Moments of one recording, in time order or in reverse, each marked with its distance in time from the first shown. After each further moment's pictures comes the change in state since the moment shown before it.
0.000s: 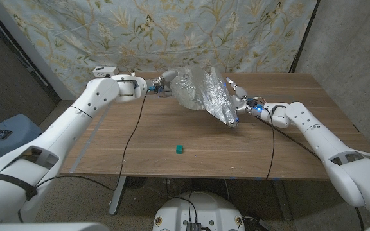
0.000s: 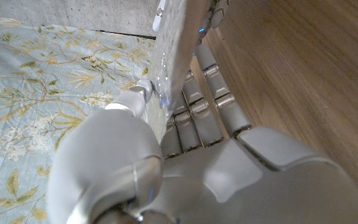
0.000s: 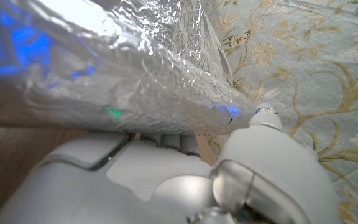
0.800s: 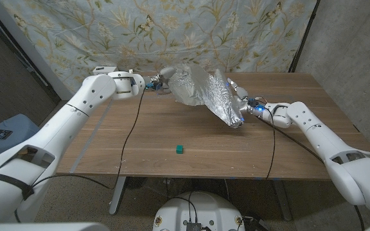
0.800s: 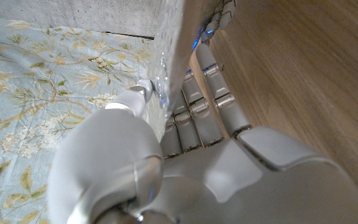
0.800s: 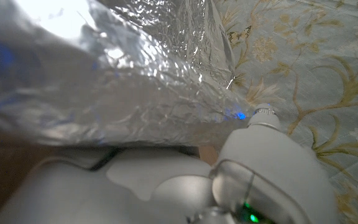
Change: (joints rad) left arm 0.002 0.018 -0.019 -0.028 -0.037 0.011 0.016; left_hand 0.004 0.004 0.000 0.000 0.000 0.004 0.004 0.004 0.002 0.002 0.002 -0.004 0.000 0.006 -0.006 0.000 0.003 -0.004 -0.004 0.011 0.000; right arm 0.011 -0.006 0.002 0.020 -0.001 -0.011 -0.001; right_hand 0.001 0.009 -0.007 0.002 0.004 0.000 0.000 0.000 0.000 0.000 0.000 0.000 0.000 0.000 0.000 -0.004 0.005 0.005 -0.006 0.000 0.000
